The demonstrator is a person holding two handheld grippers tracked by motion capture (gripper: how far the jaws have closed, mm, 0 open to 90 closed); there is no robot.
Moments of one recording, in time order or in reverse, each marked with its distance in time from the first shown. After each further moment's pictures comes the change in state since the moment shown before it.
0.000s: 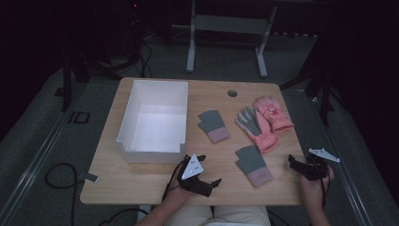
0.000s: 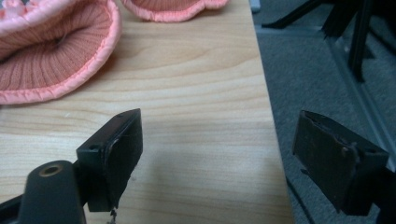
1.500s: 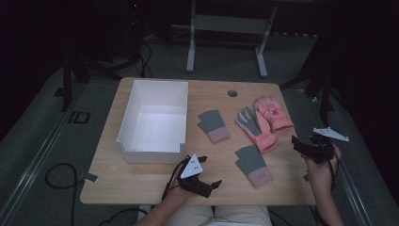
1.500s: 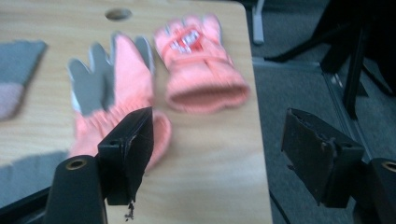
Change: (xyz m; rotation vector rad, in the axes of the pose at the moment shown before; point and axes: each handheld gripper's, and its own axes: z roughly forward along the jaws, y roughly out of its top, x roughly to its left) left arm 0.002 0.000 0.000 0.004 -0.051 -0.015; right arm 0.028 0.086 -0.041 -0.069 0.014 -0.061
